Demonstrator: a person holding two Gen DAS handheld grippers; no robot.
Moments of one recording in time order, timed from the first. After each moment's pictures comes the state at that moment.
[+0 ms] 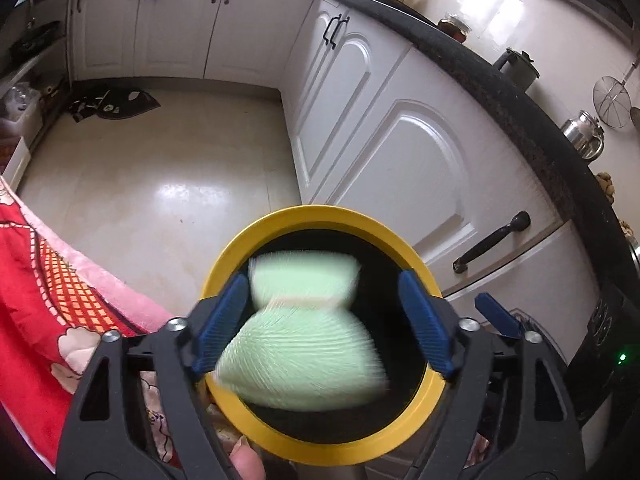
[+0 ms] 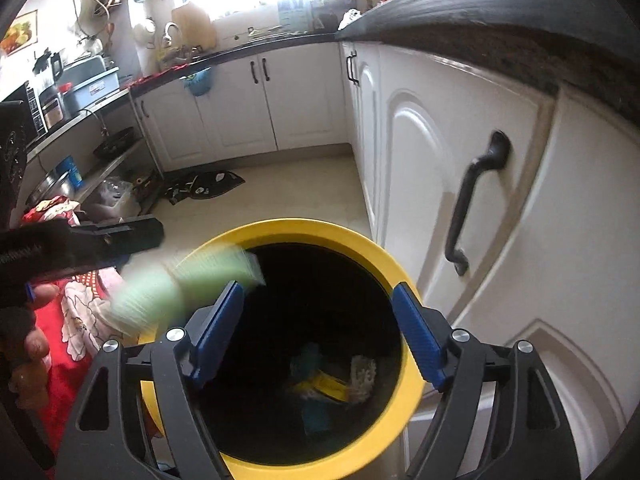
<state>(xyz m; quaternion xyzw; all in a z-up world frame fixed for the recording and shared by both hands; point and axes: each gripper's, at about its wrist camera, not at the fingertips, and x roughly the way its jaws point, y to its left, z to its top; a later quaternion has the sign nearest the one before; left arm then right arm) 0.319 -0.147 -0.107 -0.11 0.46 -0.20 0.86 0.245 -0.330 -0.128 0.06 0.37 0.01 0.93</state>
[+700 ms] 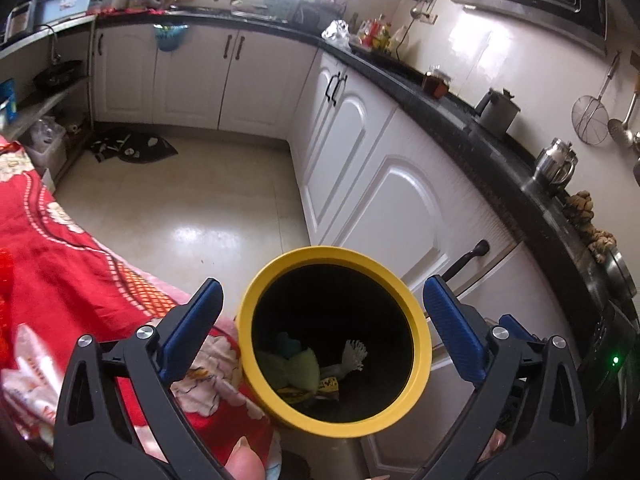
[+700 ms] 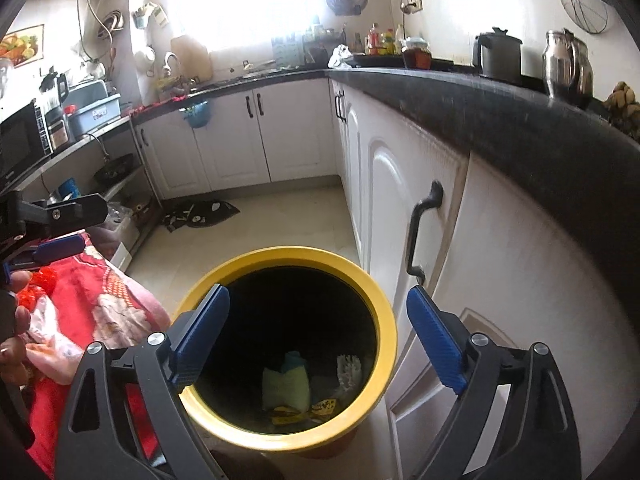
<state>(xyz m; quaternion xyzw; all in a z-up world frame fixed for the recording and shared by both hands) 0.260 -0.111 -0.035 -0.11 0.37 -0.18 0.90 0.186 -0.330 -0.076 0.05 0.31 -0.01 0.95</state>
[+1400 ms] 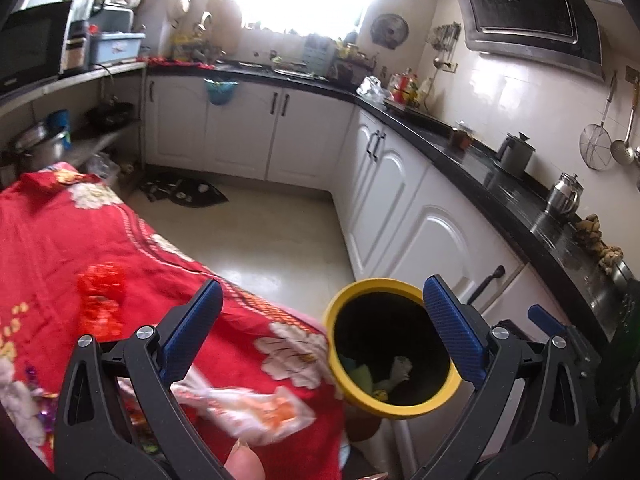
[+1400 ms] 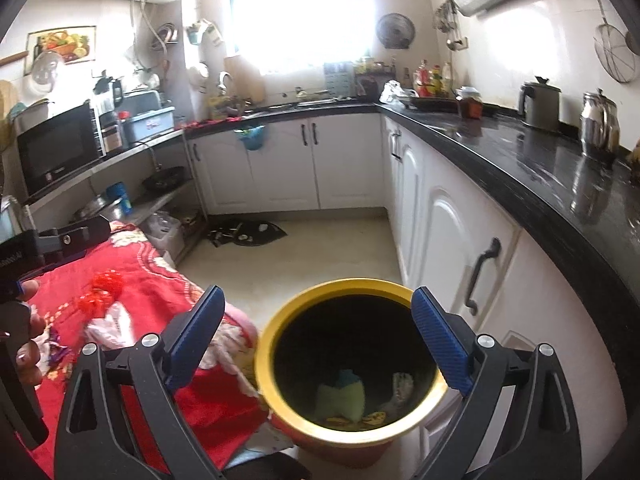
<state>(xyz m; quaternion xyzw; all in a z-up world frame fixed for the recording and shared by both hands) 0.185 -0.023 0.013 -0.09 0.29 -0.10 0.95 0.148 -0.258 -0.016 0.04 0.26 0.06 0.96</state>
